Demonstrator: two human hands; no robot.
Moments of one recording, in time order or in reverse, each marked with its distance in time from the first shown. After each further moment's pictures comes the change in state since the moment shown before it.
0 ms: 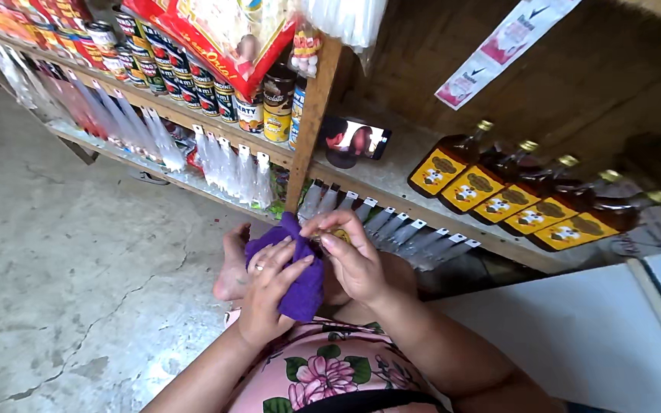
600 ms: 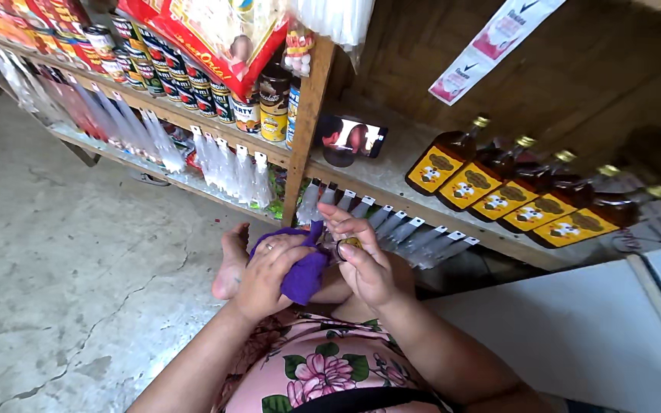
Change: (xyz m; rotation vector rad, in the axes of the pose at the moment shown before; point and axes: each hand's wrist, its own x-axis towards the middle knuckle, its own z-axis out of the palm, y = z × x) left_hand 0.022 -0.021 0.000 0.045 -0.174 0.083; right_hand -0.020 0.001 -0.024 -0.002 0.008 0.018
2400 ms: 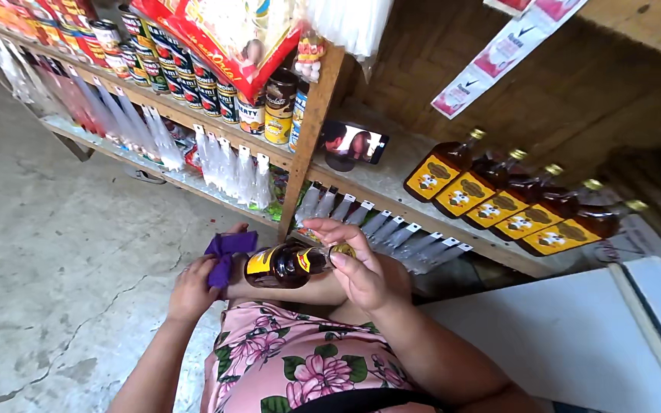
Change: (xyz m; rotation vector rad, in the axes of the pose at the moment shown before) left_hand -0.141 -0.095 -0.052 0.318 -0.263 -0.773; right_hand 0.003 0.002 0.015 0.026 -0.091 -0.007
